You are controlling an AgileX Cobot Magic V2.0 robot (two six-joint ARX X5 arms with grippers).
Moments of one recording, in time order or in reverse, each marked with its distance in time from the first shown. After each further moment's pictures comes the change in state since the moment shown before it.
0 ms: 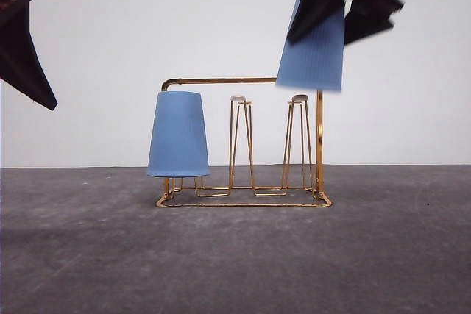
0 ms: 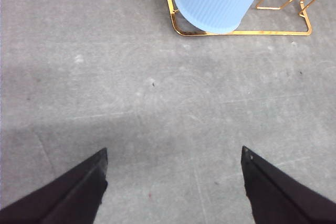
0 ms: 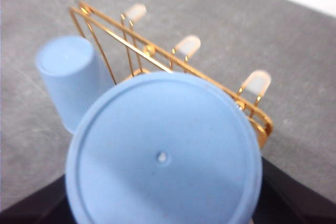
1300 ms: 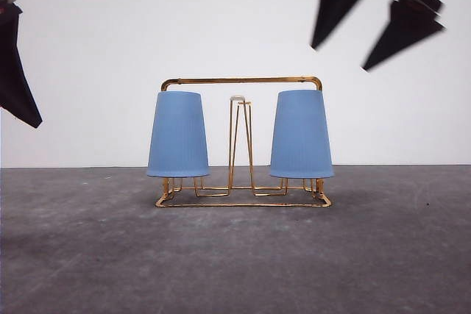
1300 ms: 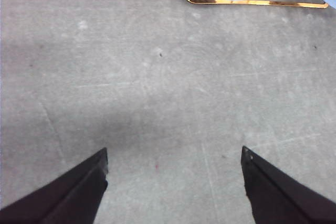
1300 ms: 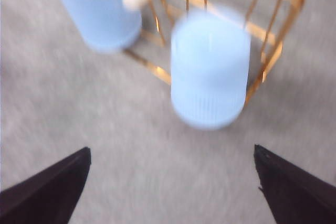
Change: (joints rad) left_arx 0.000 0.000 0.000 -0.085 0.003 -0.004; right_arx 0.014 -0.194 -0.092 -0.329 0.011 0.056
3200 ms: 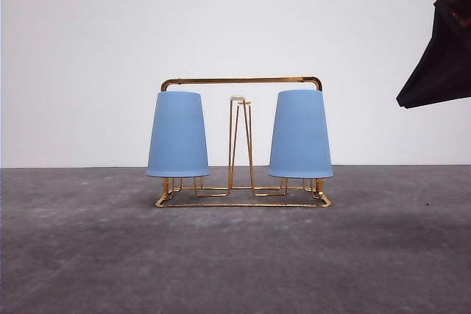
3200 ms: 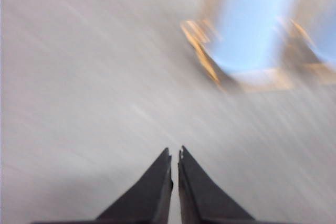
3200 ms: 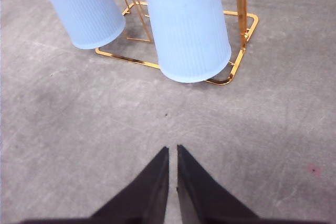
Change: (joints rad) left_arx 0.211 -0.473 -0.262 0.250 -0.041 0.257; right_arx 0.003 -0.461 -0.630 0.482 0.051 0.264
